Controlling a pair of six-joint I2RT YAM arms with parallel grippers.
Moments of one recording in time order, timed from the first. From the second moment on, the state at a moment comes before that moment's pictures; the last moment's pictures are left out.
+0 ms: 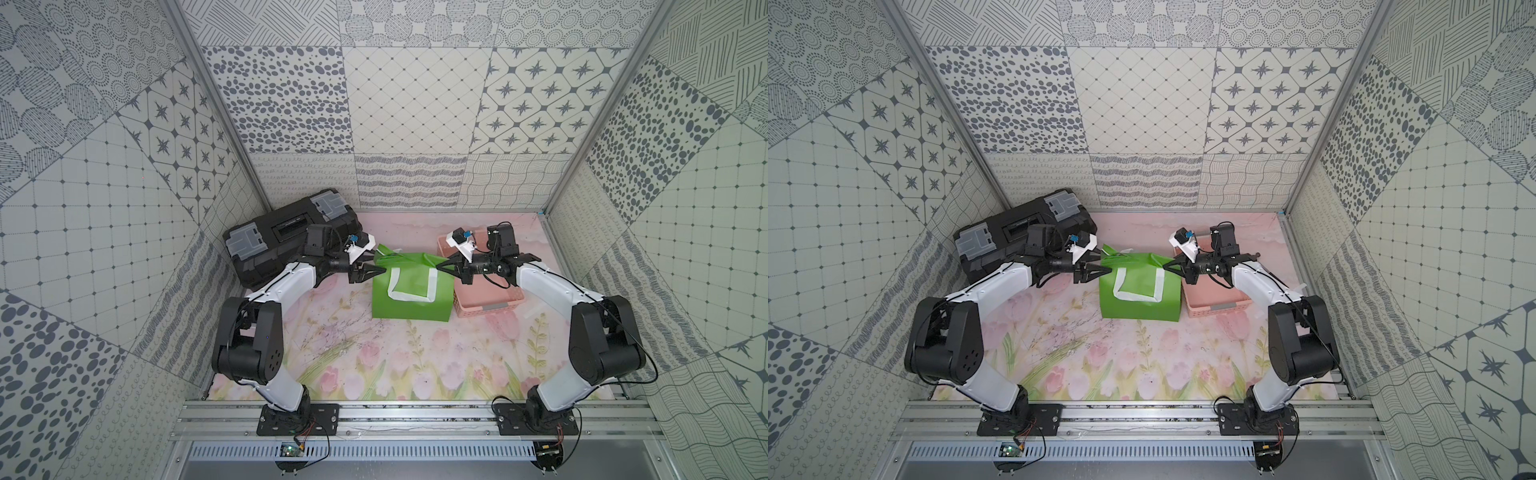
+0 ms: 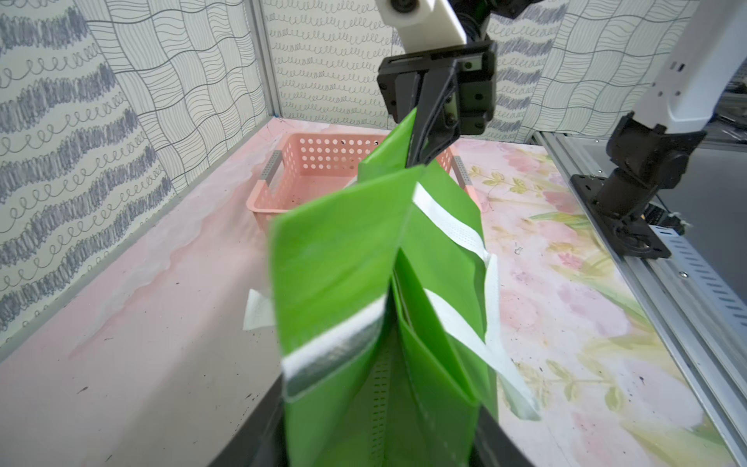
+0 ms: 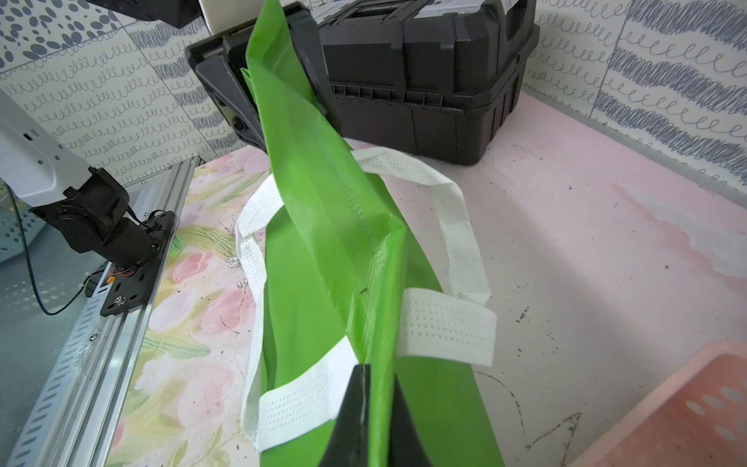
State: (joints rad) left arm -0.10 1.64 1.08 -0.17 1.15 0.72; right arm 0.24 1.62 1.09 -0.22 -0.98 -0.46
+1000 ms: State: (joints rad) left arm -0.16 1.53 0.96 -0.09 1.13 0.70; right arm 0.38 1.52 1.38 -0.39 -0.68 -0.42
